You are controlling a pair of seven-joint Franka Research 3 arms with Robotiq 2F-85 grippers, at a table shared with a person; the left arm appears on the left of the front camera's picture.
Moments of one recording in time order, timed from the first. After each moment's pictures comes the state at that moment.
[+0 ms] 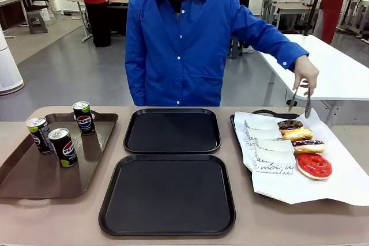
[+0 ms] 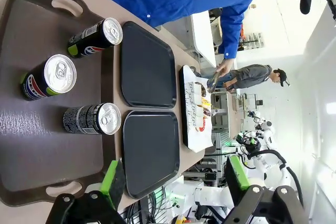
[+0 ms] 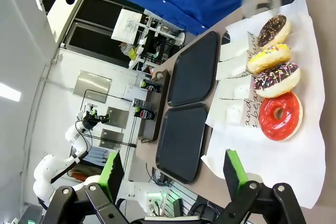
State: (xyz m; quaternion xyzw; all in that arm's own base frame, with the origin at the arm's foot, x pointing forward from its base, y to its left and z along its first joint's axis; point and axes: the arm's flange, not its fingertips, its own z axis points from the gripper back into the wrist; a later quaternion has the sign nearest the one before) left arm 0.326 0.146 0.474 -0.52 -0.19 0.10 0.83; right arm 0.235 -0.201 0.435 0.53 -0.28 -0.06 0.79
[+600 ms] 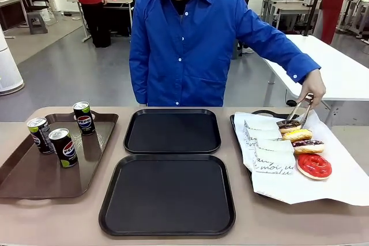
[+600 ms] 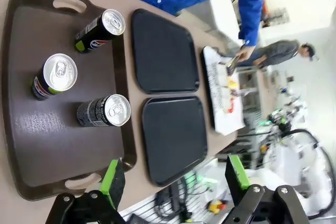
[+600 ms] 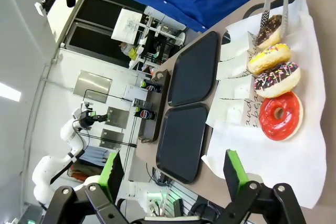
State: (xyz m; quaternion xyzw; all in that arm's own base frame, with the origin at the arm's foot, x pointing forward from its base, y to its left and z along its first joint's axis) left arm 0.329 0.118 0.505 -0.44 -0.19 0.03 0.88; right arm 0.234 -0.201 0.435 0.53 -0.28 -0.06 0.79
